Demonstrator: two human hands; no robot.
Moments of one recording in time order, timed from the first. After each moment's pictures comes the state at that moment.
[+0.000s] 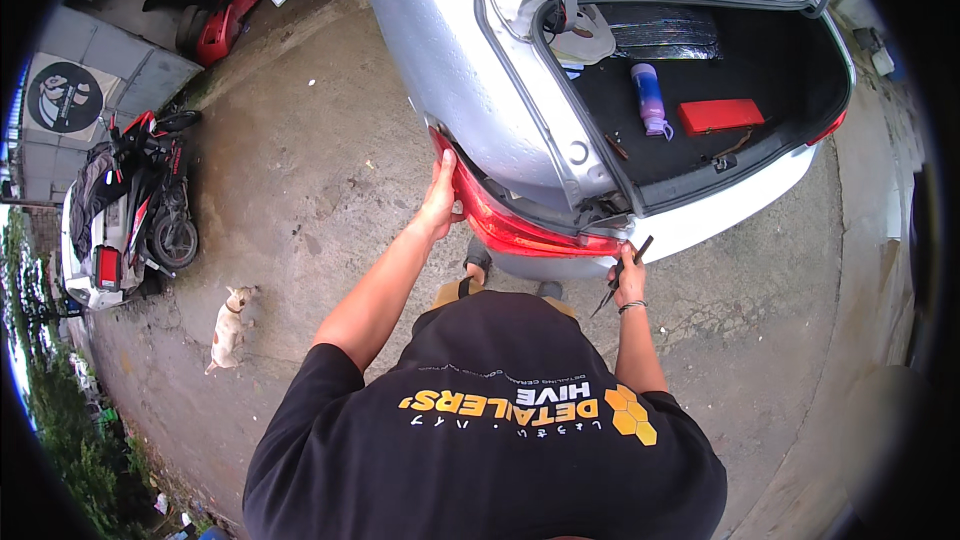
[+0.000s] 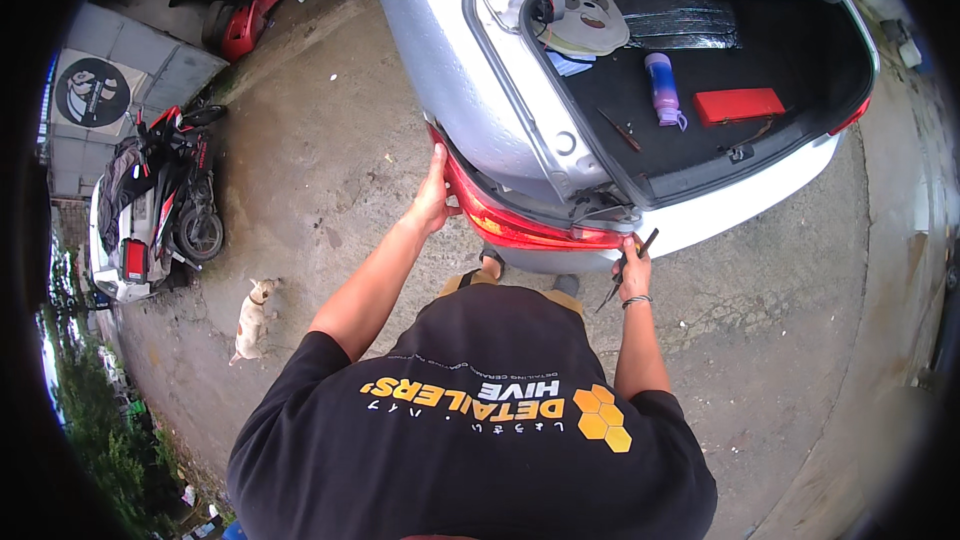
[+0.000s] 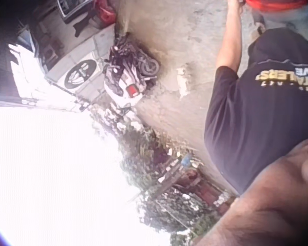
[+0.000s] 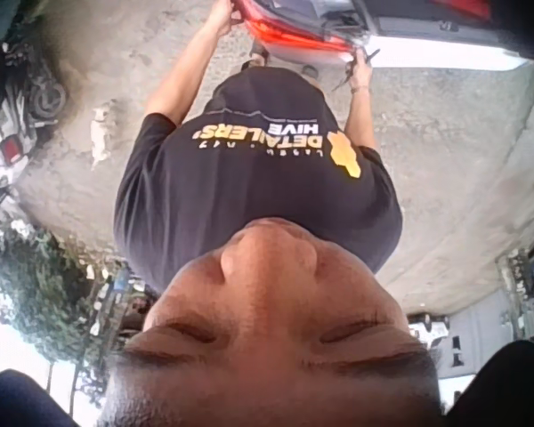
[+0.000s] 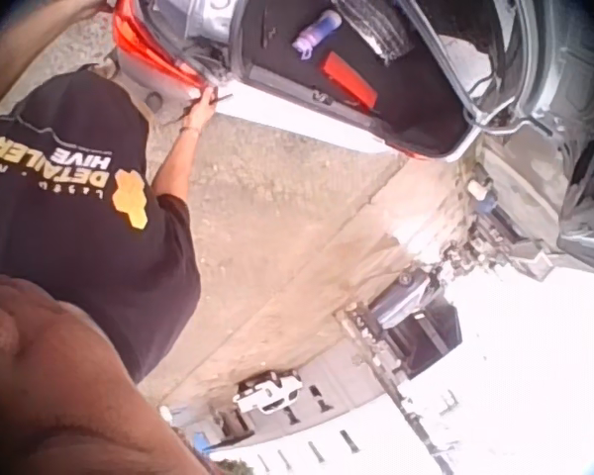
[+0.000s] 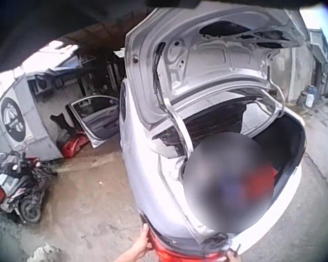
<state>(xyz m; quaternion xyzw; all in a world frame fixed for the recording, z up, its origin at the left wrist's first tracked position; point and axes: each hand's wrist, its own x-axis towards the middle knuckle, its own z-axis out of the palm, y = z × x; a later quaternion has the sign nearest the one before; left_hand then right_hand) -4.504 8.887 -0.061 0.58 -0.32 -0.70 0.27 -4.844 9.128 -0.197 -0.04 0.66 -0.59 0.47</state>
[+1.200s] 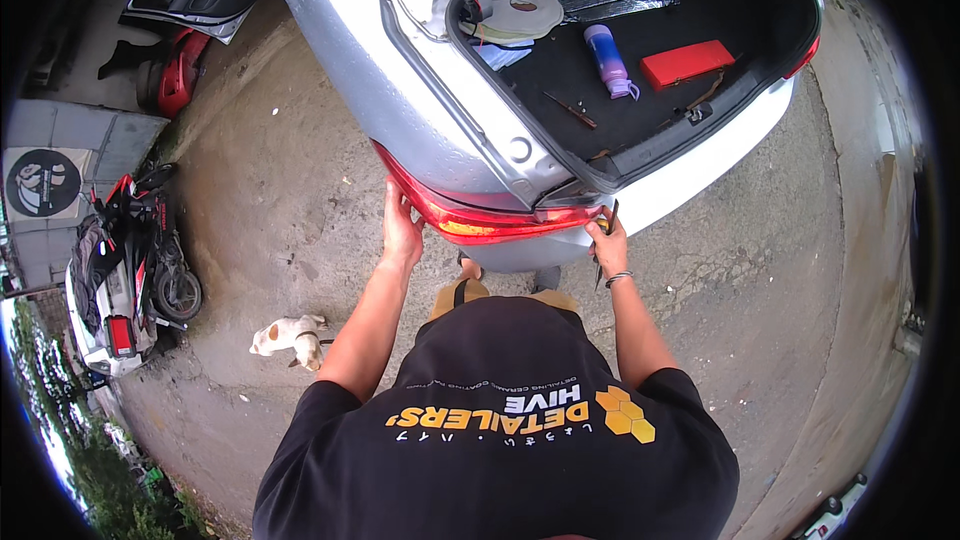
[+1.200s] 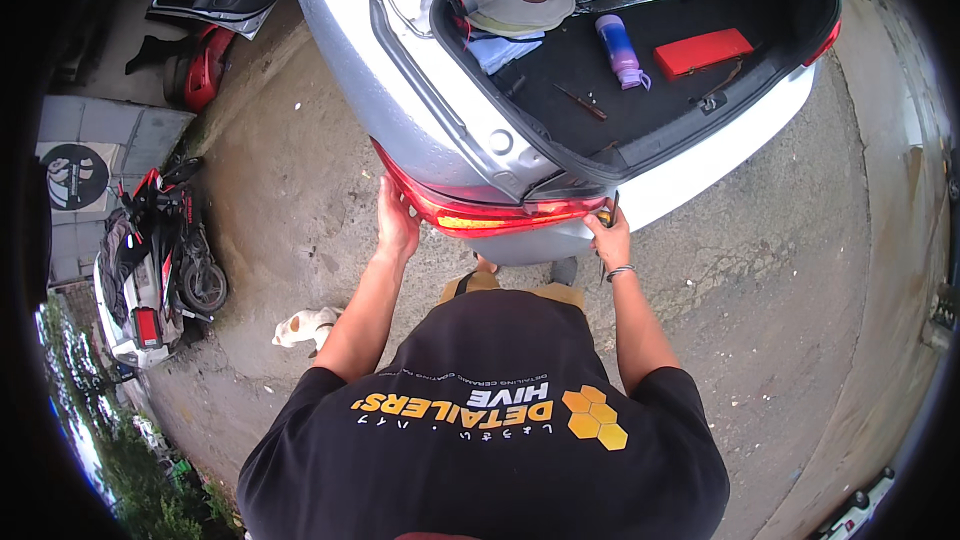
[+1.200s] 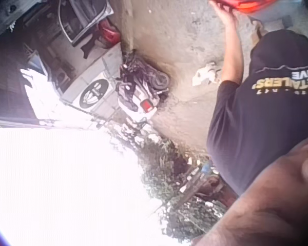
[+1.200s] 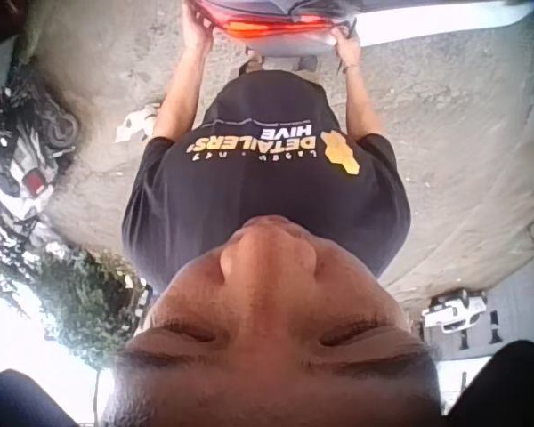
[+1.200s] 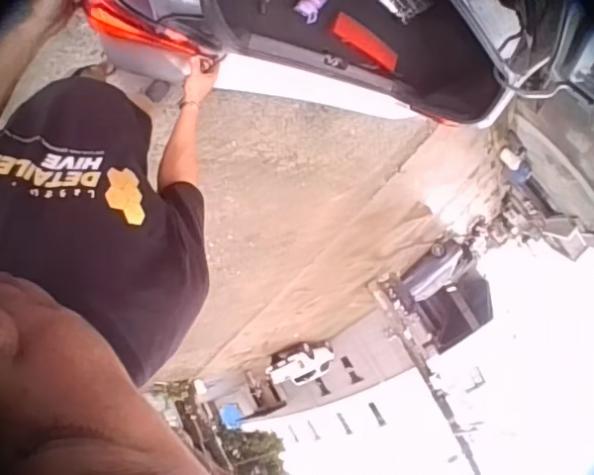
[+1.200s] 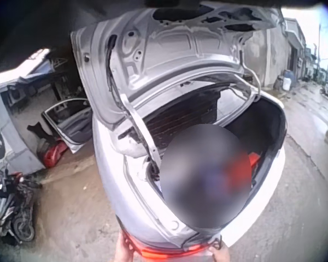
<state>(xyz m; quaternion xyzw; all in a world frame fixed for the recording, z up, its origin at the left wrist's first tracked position) -4.510 8.905 -0.069 0.51 -0.33 -0.69 0.38 -4.846 9.105 -0.185 -0.17 0.74 -0.50 0.42</state>
